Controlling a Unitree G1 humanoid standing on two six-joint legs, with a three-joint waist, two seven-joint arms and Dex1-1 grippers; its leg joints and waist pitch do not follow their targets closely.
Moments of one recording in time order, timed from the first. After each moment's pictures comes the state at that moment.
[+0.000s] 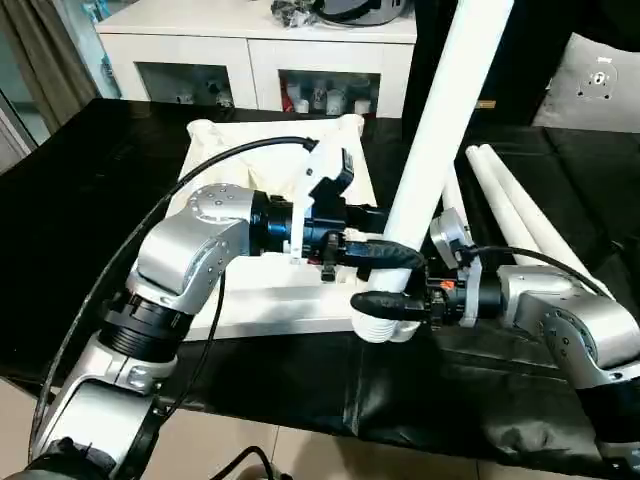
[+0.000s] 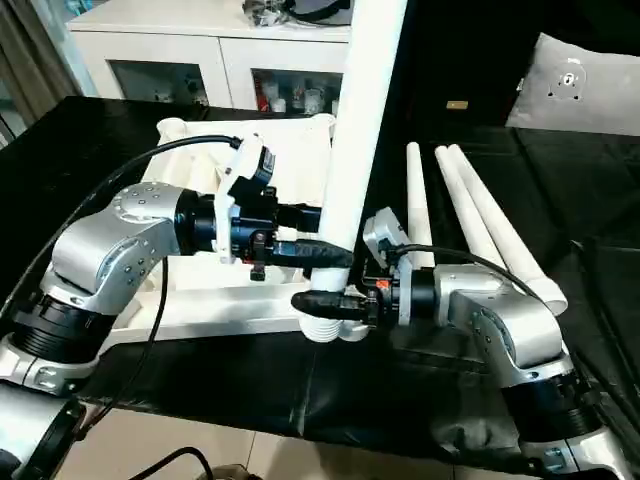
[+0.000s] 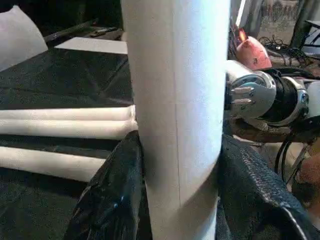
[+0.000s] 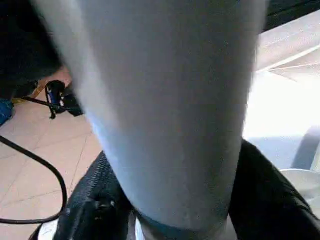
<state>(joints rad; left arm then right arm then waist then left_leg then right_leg) -0.74 0.33 -0.25 0.05 -0.47 0.58 -1.15 -0.40 -0.52 0.16 -0.02 0.55 0.62 1.12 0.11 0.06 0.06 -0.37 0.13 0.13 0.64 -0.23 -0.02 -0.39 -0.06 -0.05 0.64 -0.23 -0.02</state>
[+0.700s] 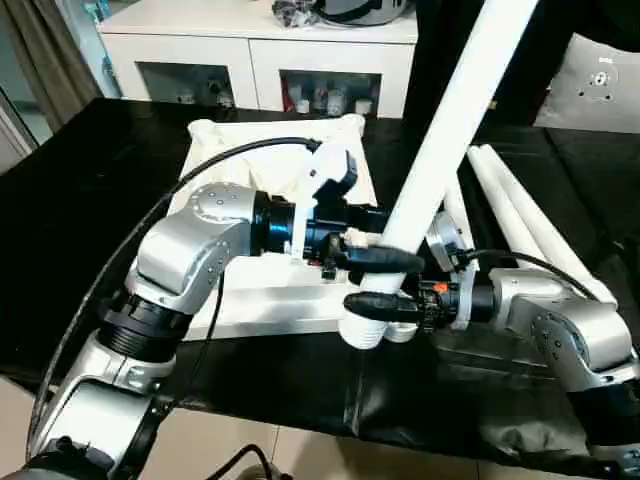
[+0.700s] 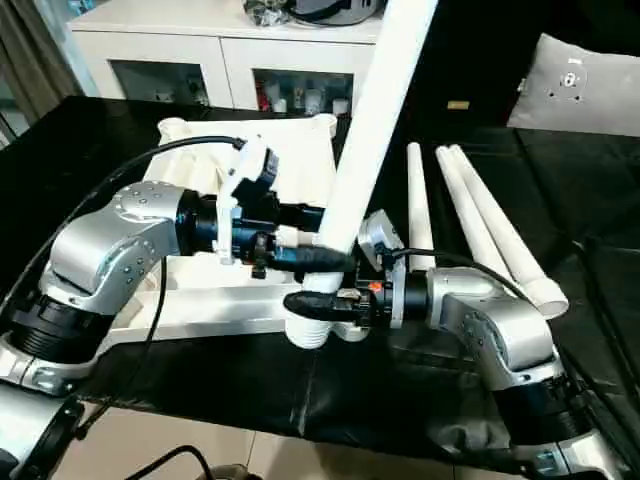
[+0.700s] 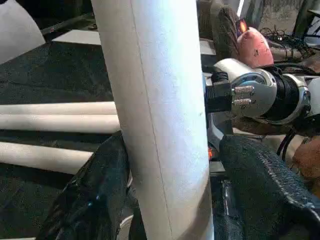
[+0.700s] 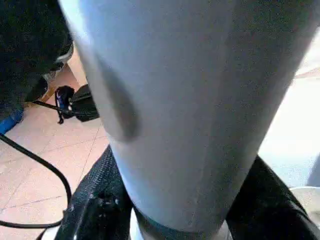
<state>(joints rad) -0.74 0.33 -0.28 0.01 -0.45 0.61 -1.14 -0.39 -0.48 0.16 -0.02 0.55 0.61 1.11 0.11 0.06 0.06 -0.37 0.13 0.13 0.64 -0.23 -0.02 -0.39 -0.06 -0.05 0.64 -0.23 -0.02</state>
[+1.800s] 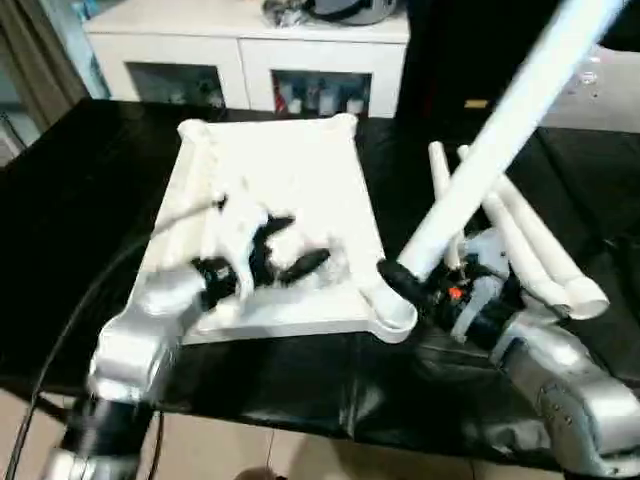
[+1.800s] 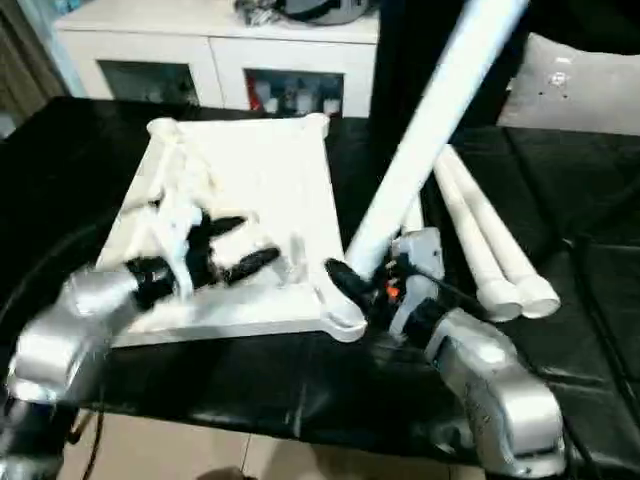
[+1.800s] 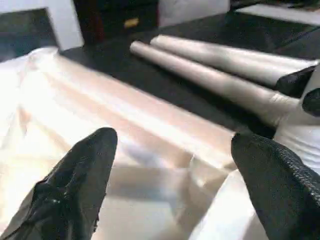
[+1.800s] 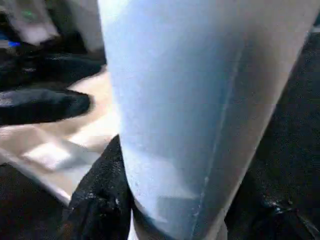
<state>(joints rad) -0.32 0.33 -0.10 -0.08 -0.24 0.44 -0.63 -0.08 -0.27 0.00 -0.33 0.42 0.60 0.46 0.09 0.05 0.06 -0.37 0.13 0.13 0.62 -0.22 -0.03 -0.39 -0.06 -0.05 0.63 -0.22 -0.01</state>
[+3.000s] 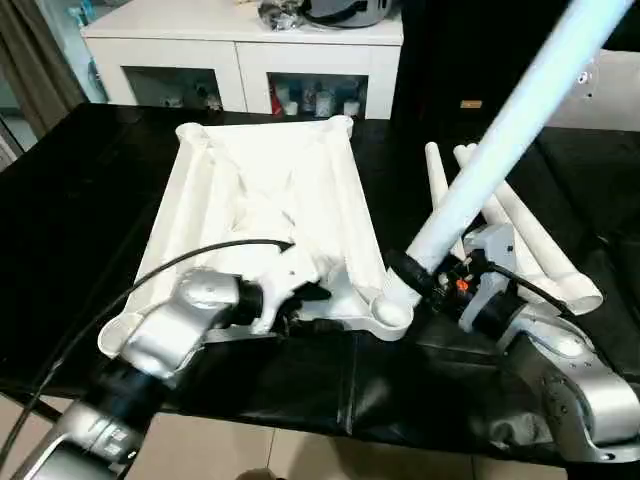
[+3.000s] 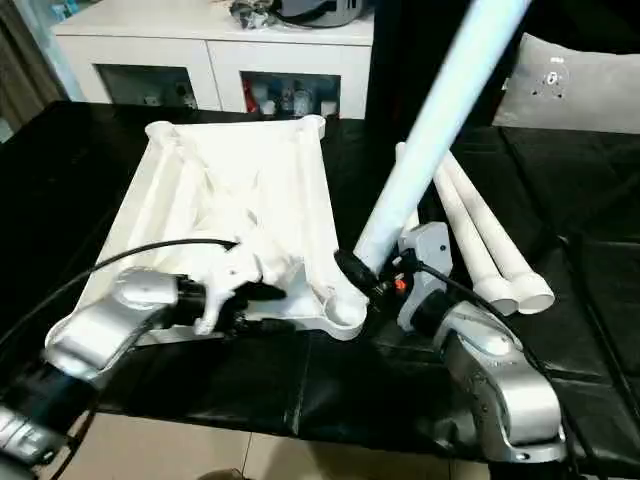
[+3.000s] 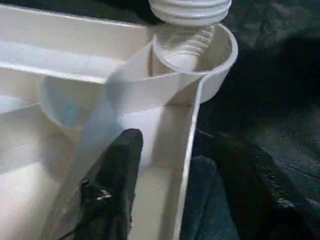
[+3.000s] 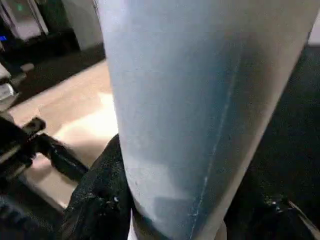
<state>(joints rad) -0.50 0.42 -0.44 0.21 -0.11 0.42 -0.99 -0.12 -0.34 -0.02 -0.23 0.42 0.53 0.55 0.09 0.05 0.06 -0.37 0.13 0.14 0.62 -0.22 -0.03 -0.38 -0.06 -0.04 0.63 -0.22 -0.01</state>
